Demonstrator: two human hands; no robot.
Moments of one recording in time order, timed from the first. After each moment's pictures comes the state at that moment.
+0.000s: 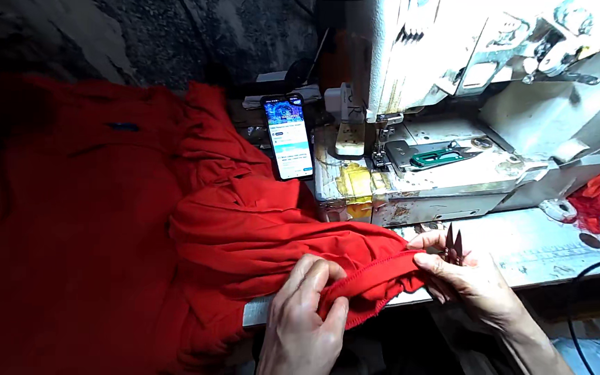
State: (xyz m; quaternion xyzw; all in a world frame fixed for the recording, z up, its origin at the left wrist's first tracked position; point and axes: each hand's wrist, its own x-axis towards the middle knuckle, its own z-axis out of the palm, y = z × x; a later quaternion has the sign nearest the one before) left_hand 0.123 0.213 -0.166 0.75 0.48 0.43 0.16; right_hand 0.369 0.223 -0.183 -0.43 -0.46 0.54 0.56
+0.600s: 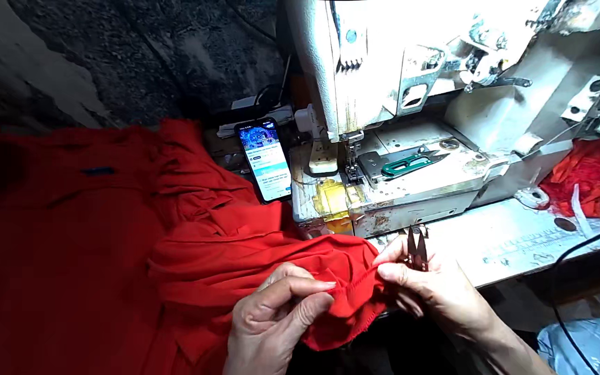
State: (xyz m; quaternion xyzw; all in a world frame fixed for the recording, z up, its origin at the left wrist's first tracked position) left_hand 0.106 0.238 -0.151 0.67 0.30 0.54 0.42; right_hand 0.340 0.223 -0.164 -0.34 -0.46 0.58 0.58
